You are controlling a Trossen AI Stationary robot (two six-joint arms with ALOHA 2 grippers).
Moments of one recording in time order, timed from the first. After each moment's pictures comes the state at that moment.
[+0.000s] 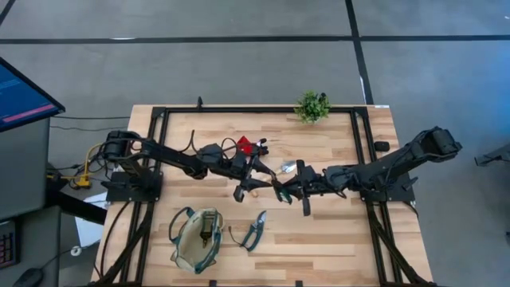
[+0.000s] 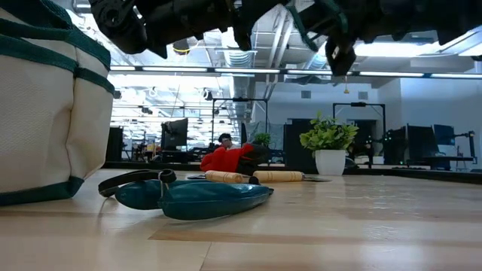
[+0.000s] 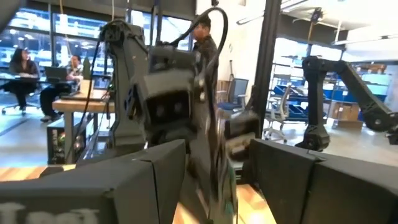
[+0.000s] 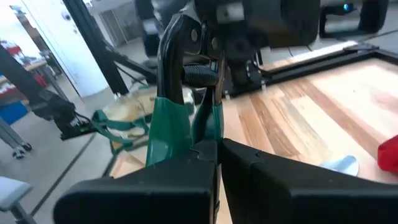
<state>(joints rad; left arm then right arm) -0.01 1.71 0.82 1.10 0.30 -0.15 0.27 1.31 0.52 0.64 0.21 0.34</state>
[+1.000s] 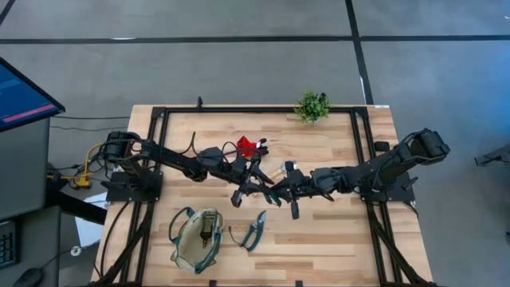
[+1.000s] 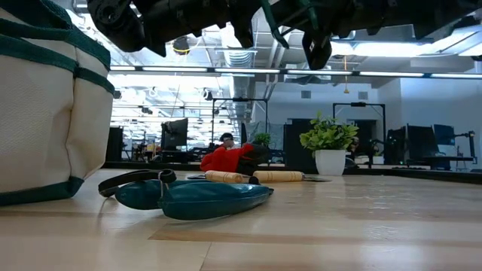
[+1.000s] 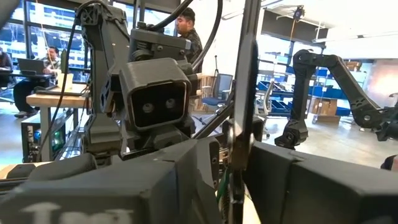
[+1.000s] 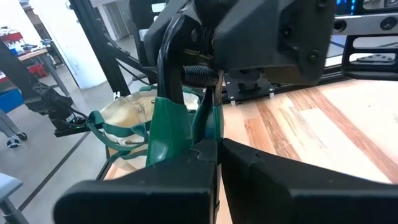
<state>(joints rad) -0.03 1.71 0.82 1.09 0.33 -0.16 0.27 1.44 0.65 0.65 0.18 0.28</state>
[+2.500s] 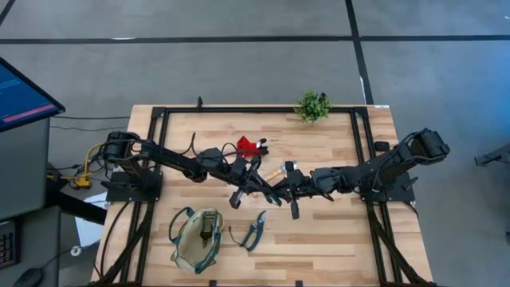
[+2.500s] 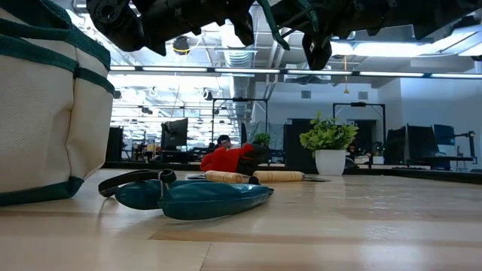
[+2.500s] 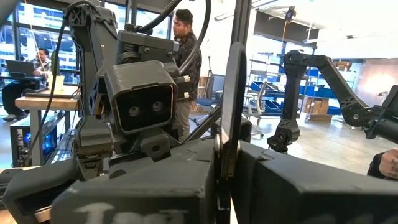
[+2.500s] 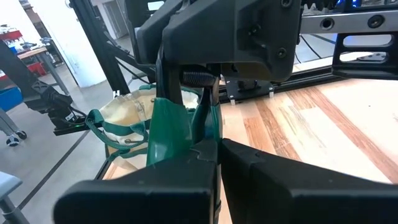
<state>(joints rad) -0.03 1.71 0.82 1.10 0.35 -0.16 0.27 1.44 0.65 0.65 0.18 0.28</state>
